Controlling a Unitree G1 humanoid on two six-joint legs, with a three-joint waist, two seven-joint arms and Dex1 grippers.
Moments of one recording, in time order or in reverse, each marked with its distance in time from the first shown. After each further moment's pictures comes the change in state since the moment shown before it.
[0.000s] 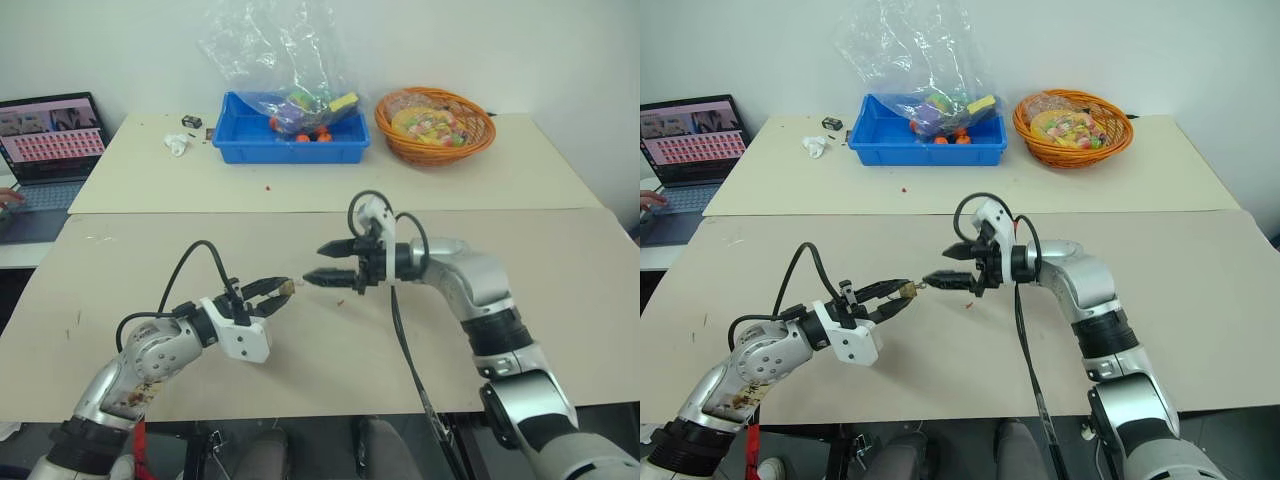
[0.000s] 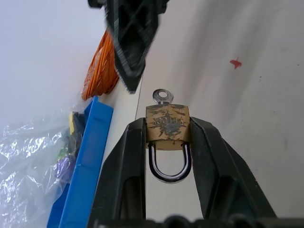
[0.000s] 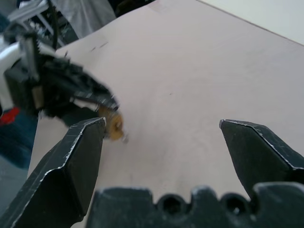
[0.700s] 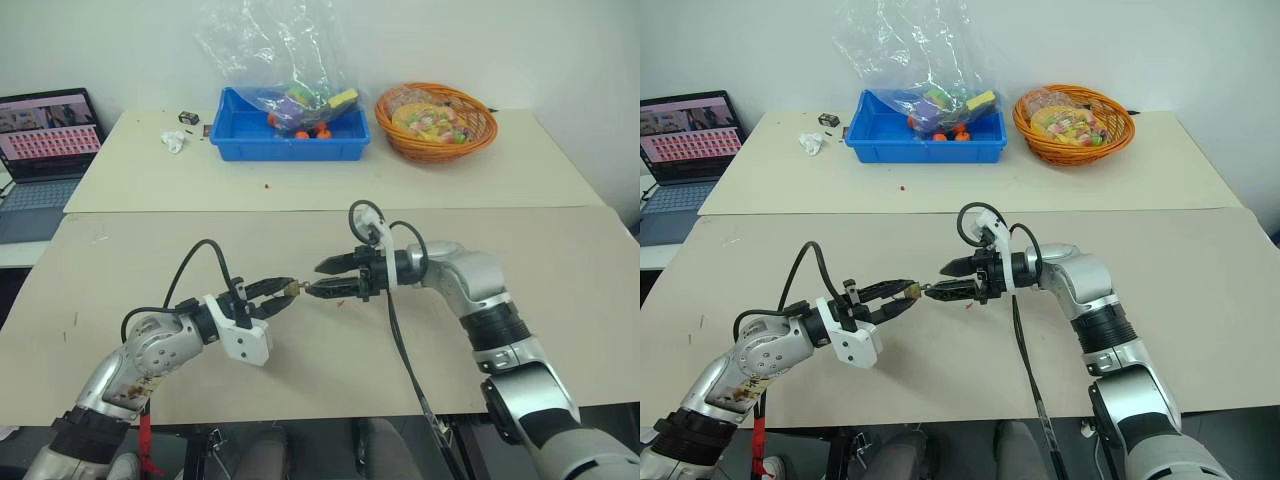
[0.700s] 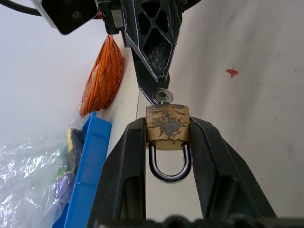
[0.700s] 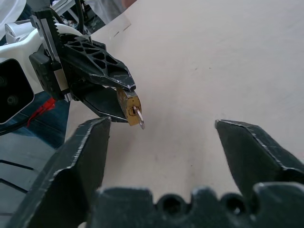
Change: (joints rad) left arm -0.031 0.001 -0.010 0.037 -0.002 -0.064 -0.012; right arm 0.005 -0.020 0.066 0.035 -0.002 0.018 0.119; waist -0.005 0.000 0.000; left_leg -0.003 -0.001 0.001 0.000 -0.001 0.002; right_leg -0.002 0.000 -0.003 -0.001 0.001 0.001
